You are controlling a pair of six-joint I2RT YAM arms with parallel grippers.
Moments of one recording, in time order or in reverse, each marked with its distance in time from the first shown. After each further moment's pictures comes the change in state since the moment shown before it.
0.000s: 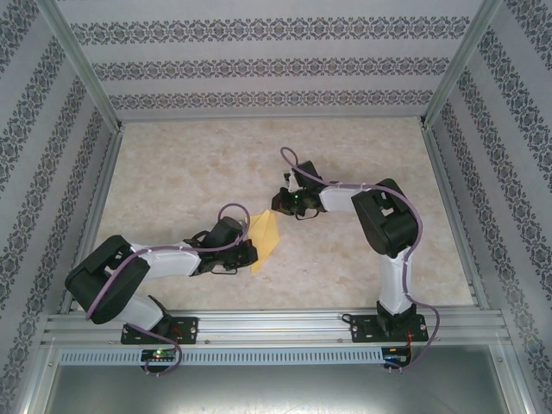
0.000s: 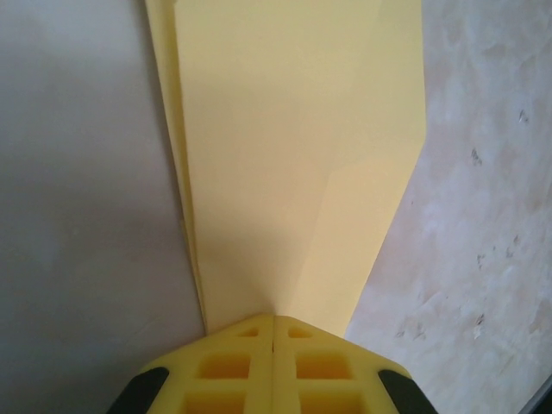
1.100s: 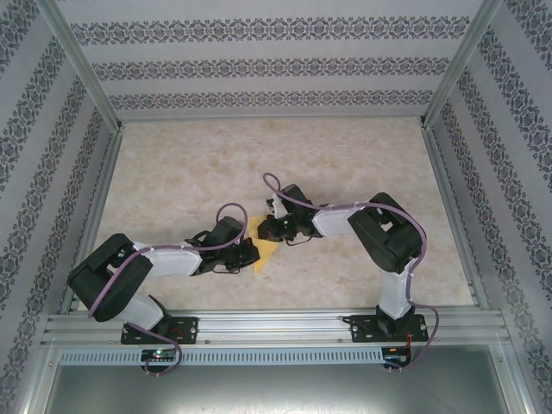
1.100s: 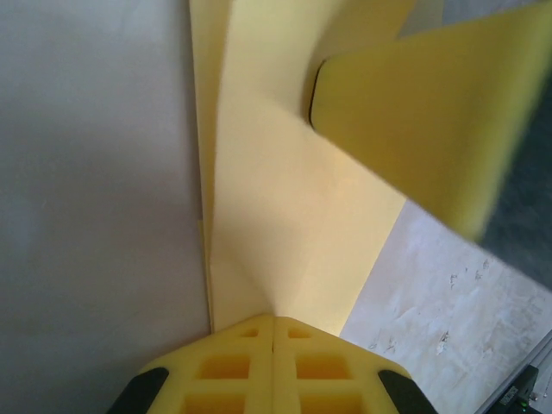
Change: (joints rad) left arm 0.000 0.024 0.002 0.045 0.022 -0.166; right arm 0.176 -0.088 -0.192 0.121 -0.088 0.034
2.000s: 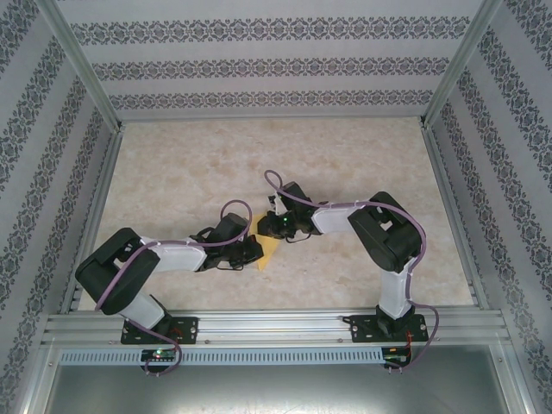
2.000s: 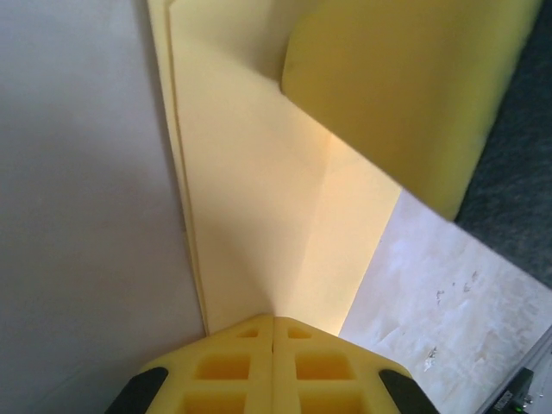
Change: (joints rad) left arm 0.000 0.061 0.042 0.032 0.016 0.001; right arm -0.005 0.000 0.026 -0.029 0.057 0.037
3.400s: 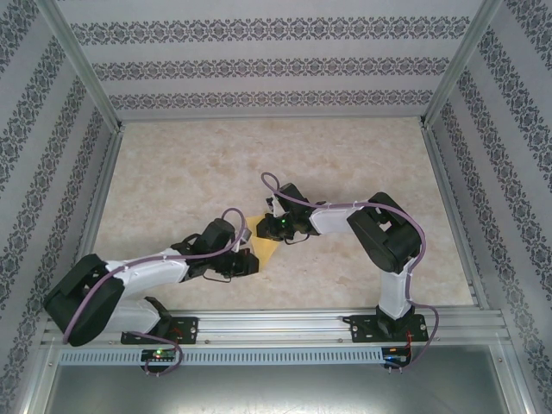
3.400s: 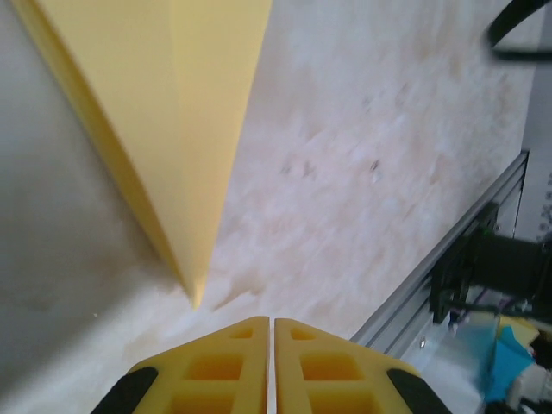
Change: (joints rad) left arm 0.000 -0.275 -0.072 -0.174 0.203 0.211; right arm 0.029 0.006 0.014 -0.043 0.018 -0.018
